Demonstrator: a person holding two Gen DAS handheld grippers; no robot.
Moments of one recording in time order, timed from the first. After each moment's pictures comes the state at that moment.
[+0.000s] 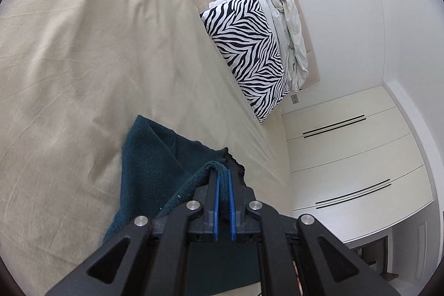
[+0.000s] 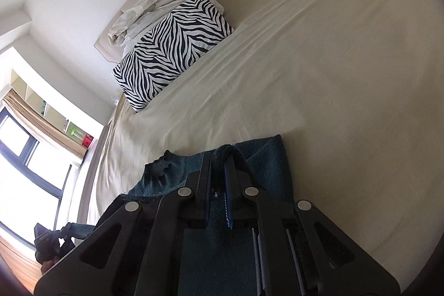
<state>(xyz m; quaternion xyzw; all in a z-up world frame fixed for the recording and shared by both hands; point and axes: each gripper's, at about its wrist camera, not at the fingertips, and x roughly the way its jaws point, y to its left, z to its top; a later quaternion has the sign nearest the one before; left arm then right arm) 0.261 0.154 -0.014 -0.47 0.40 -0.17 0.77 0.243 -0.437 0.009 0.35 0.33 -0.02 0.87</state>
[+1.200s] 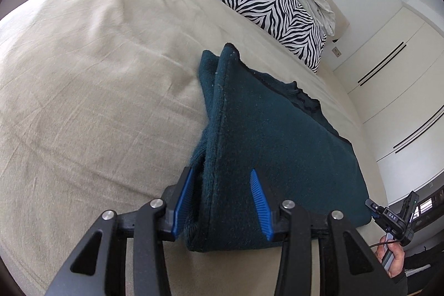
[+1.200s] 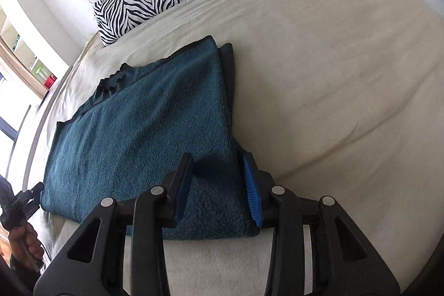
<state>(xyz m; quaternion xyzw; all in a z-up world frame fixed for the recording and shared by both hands) 0.164 0.117 -0.072 -0.25 0.44 -0.10 0.86 0.147 -0.397 -0.052 0.21 0.43 -0.05 0.88</state>
